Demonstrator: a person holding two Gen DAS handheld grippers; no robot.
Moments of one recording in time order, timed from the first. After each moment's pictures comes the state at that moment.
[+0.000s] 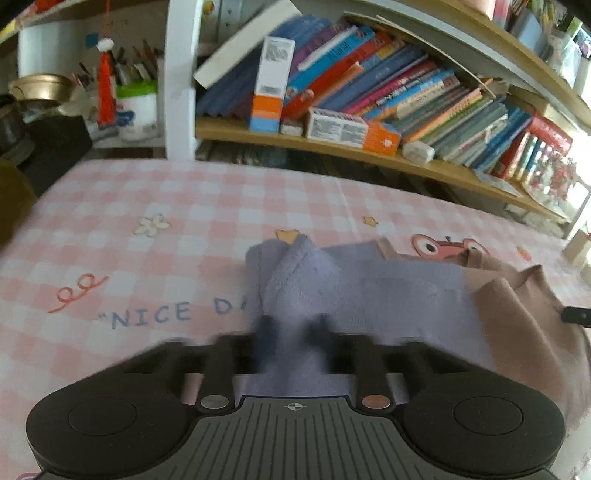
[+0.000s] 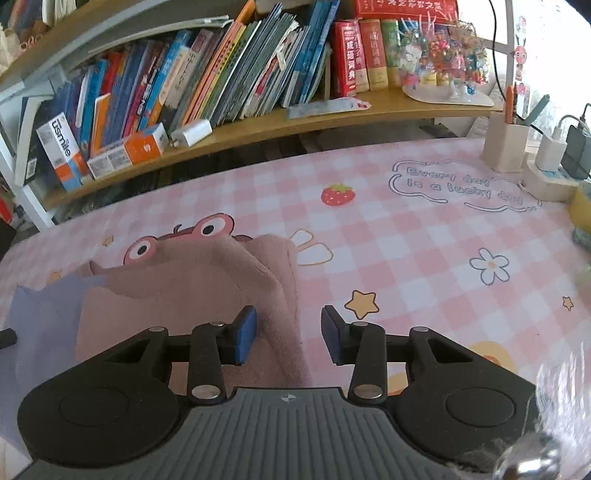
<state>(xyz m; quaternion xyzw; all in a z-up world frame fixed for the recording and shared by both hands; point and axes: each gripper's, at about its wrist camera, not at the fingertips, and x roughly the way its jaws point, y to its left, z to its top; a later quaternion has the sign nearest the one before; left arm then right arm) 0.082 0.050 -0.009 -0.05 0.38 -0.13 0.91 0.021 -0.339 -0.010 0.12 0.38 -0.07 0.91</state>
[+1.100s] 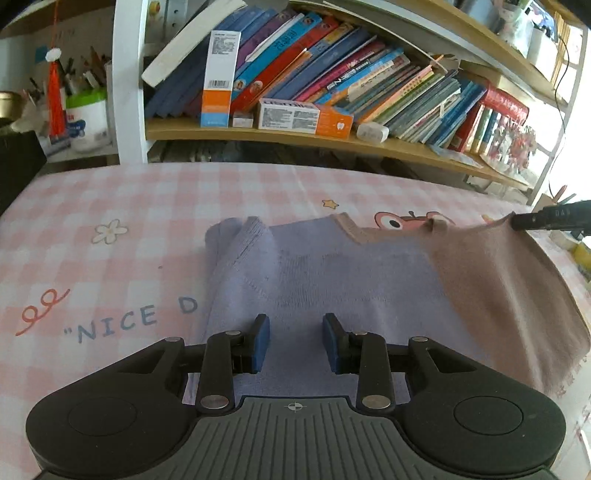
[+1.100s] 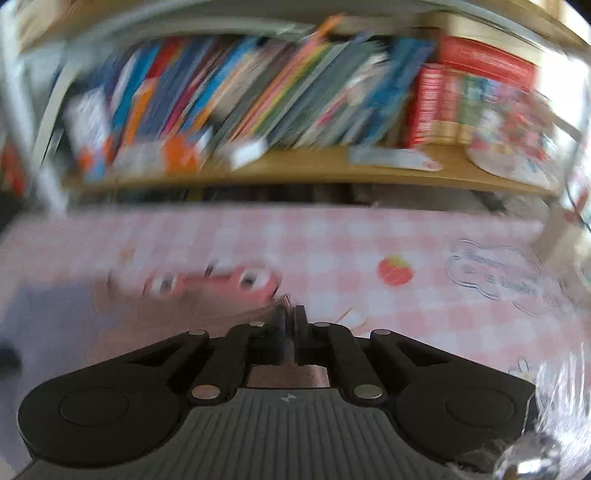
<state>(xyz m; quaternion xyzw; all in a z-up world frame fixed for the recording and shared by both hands) 0.079 0.048 -0.014 -0.01 0.39 -0.21 0.90 0.087 -0.321 0.007 0.07 0.37 -0.03 0.93</state>
